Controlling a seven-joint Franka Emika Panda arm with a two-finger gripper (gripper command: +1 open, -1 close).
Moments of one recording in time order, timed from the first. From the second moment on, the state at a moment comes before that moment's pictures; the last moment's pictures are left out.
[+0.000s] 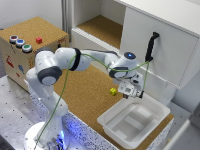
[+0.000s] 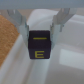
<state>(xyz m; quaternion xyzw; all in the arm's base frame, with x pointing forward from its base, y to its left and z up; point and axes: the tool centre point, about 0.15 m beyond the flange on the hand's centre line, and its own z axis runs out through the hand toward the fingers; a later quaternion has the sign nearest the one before) 0.416 -0.344 0.304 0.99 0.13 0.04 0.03</state>
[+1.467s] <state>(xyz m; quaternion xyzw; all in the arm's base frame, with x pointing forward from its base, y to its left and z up) 0.431 -0.382 0.259 0.98 0.21 0.04 -0.01</state>
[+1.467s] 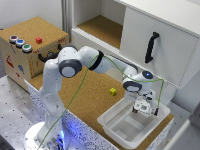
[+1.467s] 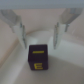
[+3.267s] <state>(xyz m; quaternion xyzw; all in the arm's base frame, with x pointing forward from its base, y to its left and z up) 0.358 -0.204 0.387 0.99 0.10 0.04 0.03</state>
